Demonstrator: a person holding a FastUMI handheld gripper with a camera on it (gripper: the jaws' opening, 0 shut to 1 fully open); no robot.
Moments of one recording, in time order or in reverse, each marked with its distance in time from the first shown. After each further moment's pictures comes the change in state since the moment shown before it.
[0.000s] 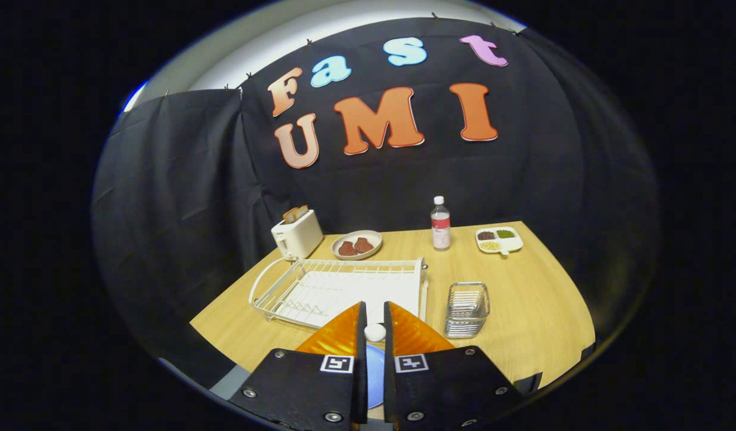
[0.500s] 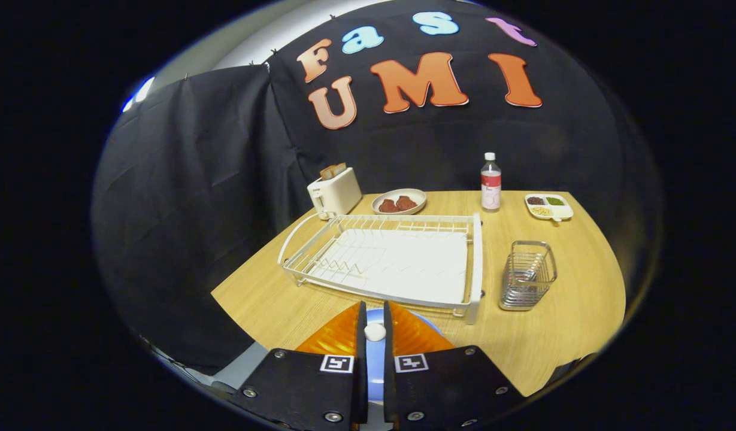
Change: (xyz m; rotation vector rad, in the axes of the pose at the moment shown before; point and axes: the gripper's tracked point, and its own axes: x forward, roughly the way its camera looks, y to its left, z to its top) arm 0.028 0.058 -0.075 -0.049 0.155 0.165
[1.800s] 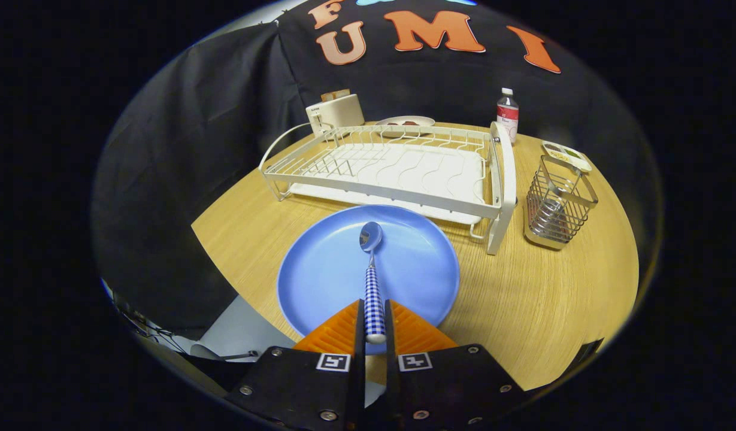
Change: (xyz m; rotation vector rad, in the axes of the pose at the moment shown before) arm 0.020 -0.030 -0.132 -0.081 0.304 -0.032
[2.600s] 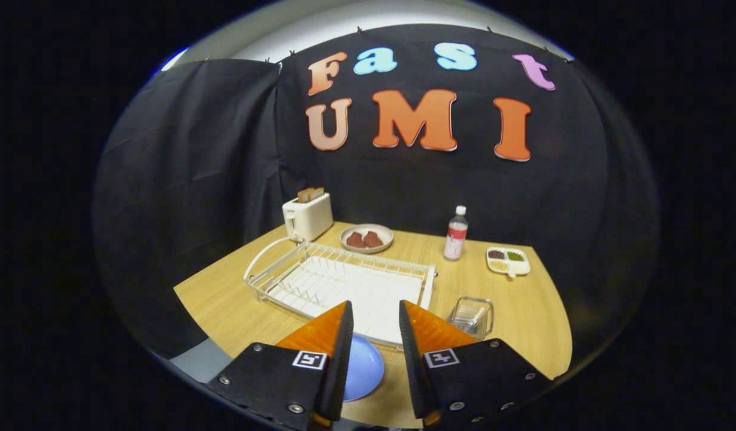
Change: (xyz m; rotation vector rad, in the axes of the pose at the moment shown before) arm -0.133 -0.046 0.205 -0.068 -0.494 -0.211
